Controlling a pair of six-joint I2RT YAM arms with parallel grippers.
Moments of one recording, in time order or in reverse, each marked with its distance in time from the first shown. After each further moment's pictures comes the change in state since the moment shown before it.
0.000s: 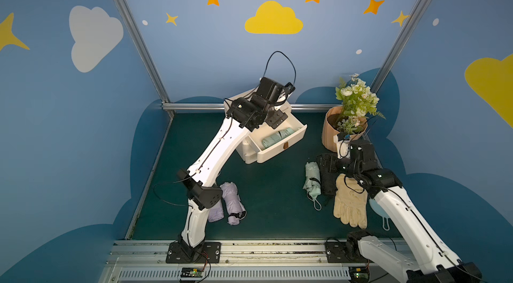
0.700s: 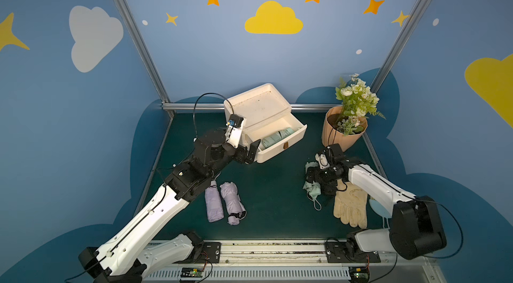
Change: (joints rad) left arm 0.014 -0.954 -1.294 0.680 0.130 -0.367; right arm 0.064 0.410 -0.048 -0.034 -0.048 0.080
